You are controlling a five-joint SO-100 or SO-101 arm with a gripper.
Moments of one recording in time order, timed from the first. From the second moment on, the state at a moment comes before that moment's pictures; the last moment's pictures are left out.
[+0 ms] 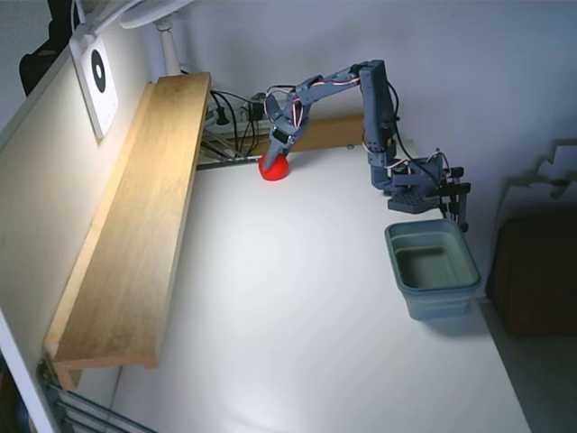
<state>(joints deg) 64.1 82.4 102.2 41.7 -90.1</state>
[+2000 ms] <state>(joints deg) 64.0 80.5 105.1 36.4 -90.2</state>
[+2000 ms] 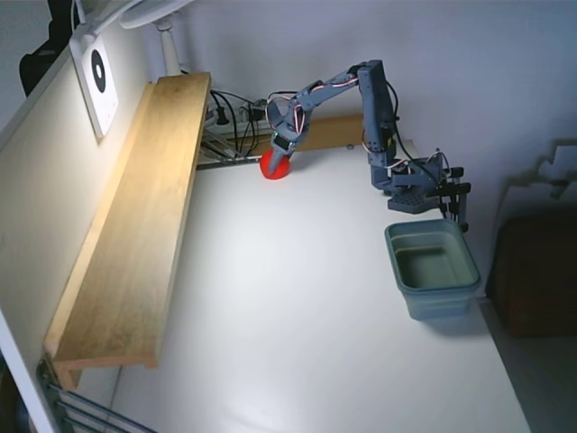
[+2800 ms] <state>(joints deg) 64.1 82.4 93.1 54.4 -90.1</state>
